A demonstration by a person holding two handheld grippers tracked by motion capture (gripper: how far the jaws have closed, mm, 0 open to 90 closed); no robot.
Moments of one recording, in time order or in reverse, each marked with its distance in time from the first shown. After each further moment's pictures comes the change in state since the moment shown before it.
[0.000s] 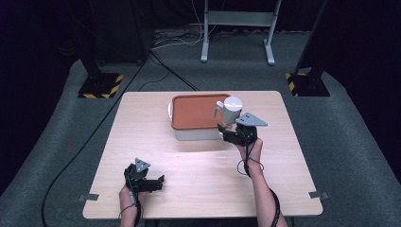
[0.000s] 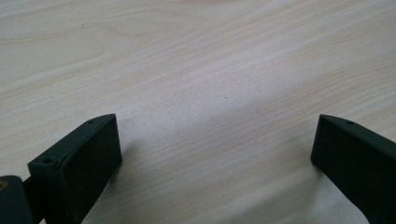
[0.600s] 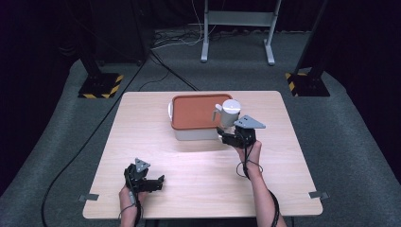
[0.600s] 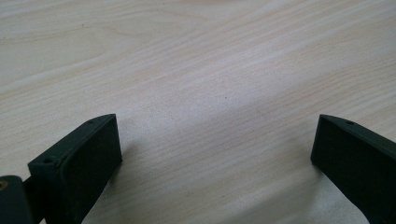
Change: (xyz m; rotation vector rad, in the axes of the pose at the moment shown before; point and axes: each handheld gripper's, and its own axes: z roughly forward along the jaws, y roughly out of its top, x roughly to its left) left arm 0.000 0.000 0.000 0.000 0.000 0.000; right arm 0.004 -0.008 0.003 0.018 0.005 0.001
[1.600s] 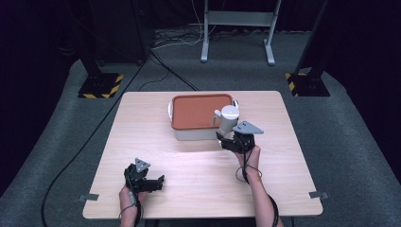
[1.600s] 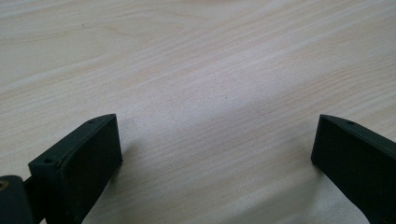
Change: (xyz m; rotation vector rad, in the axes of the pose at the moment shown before) left arm 0.000 0.000 0.000 0.000 0.001 0.000; right arm 0.006 -0.019 0.001 0.024 -0.005 0.001
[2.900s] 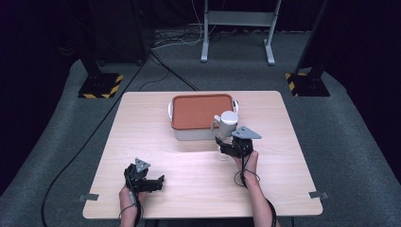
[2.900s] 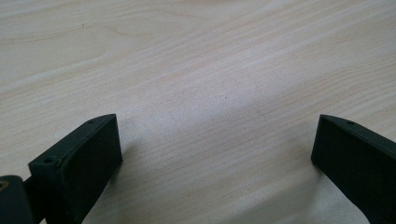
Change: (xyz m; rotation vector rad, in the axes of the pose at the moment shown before) left arm 0.000 0.000 0.000 0.000 0.001 0.000; right arm 0.004 -0.022 0.007 0.021 0.004 0.031
